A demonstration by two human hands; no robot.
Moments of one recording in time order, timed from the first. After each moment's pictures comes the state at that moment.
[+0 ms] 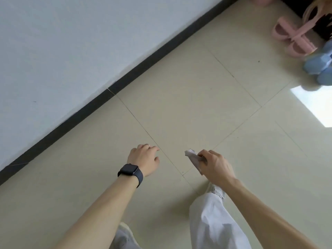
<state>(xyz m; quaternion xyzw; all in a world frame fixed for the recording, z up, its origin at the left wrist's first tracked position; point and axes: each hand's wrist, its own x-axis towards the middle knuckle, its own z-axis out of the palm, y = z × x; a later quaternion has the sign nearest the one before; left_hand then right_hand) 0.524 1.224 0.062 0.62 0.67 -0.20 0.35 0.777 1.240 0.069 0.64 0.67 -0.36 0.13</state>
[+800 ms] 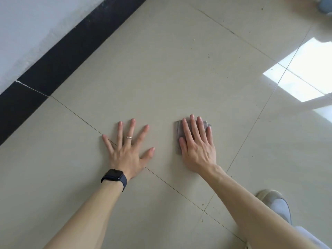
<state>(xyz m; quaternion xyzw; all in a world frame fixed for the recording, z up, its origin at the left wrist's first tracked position) 0.484 1.269 -0.284 0.74 0.65 -0.05 0.15 0.722 1.263 -0.277 0.69 0.70 -0.15 0.01</state>
